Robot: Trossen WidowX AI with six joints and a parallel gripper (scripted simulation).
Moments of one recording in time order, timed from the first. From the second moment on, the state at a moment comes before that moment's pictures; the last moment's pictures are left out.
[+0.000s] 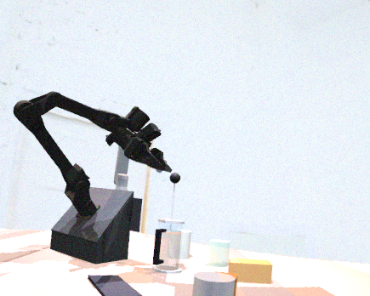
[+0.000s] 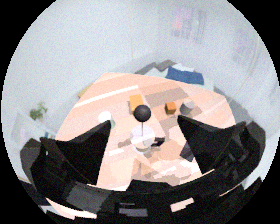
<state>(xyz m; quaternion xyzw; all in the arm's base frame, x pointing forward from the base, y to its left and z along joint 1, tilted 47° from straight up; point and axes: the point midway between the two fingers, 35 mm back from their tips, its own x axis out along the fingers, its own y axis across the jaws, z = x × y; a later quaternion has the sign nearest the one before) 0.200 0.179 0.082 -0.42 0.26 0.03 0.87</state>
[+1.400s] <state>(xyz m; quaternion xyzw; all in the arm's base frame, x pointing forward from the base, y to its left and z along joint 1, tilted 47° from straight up) 0.235 0.170 0.061 -0.42 0.25 0.03 0.87</state>
